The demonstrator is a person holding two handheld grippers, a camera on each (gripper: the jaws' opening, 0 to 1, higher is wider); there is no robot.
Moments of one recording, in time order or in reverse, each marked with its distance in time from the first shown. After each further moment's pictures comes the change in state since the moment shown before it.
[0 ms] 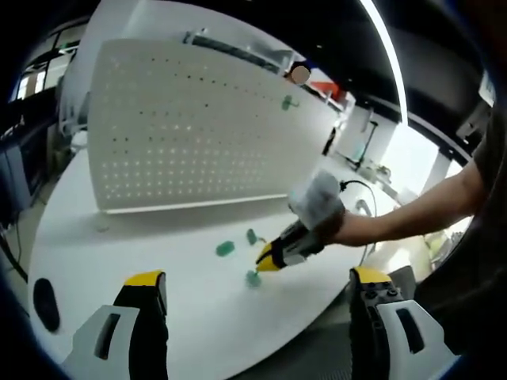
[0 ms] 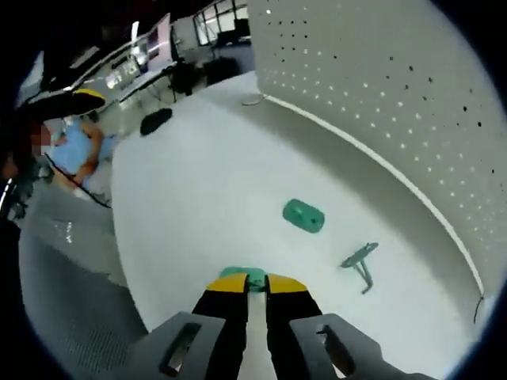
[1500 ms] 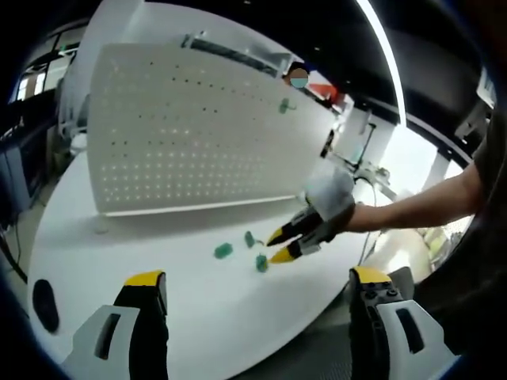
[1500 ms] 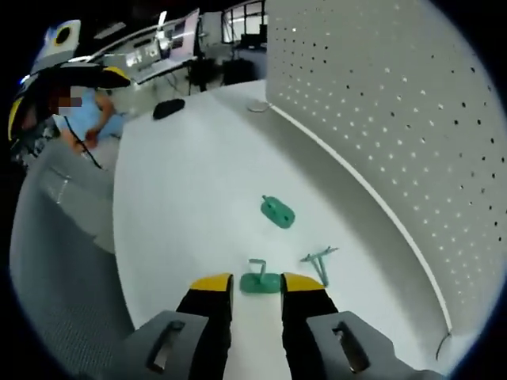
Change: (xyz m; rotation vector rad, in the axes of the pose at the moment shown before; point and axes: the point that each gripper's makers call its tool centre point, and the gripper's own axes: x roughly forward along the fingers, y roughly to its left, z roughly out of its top) left arm -0.002 -0.004 0.002 0.005 -0.015 -0.008; right arm -0.032 -0.029 -0.007 -0.276 -0.033 -0.023
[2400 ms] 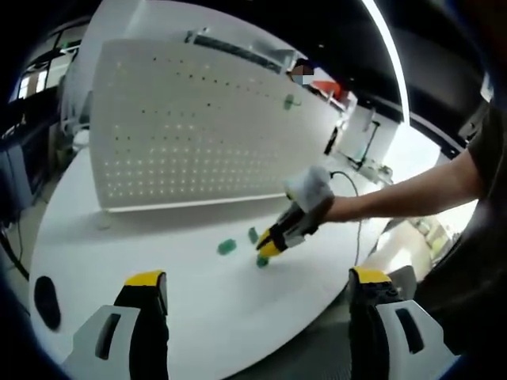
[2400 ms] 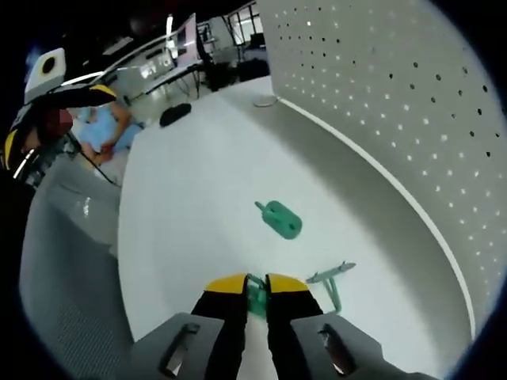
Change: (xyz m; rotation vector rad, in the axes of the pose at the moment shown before) left arm 0.002 0.006 -0.004 -0.011 0.026 0.019; right arm 0.037 -0.002 0.007 0.075 -0.002 0.171
